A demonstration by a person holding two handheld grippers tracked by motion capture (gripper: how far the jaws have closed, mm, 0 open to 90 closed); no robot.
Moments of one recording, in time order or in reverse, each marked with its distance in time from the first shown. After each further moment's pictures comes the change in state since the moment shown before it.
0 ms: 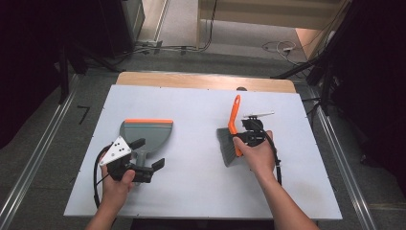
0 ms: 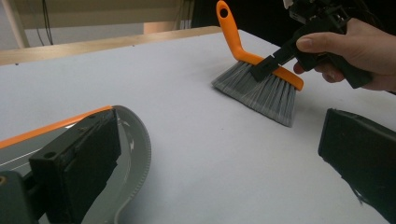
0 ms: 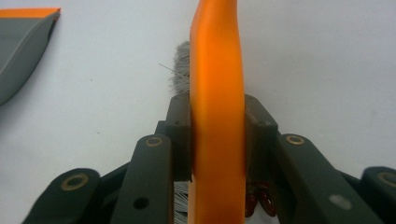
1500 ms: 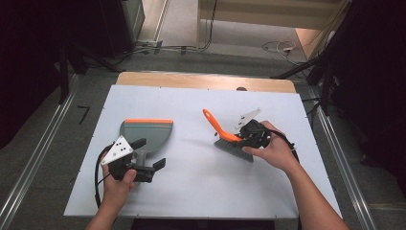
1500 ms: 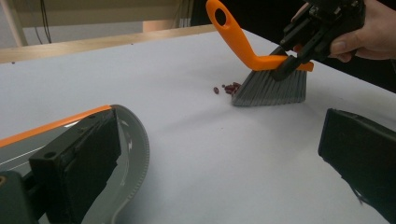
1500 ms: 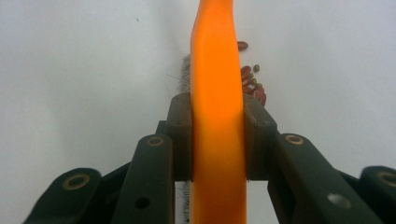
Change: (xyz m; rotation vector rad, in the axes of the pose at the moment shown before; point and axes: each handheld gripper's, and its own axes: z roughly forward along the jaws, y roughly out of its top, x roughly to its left) left arm 0.000 0.000 0.003 0.004 0.000 -0.009; right arm -0.001 0.010 -0.017 0.106 0.111 -0.912
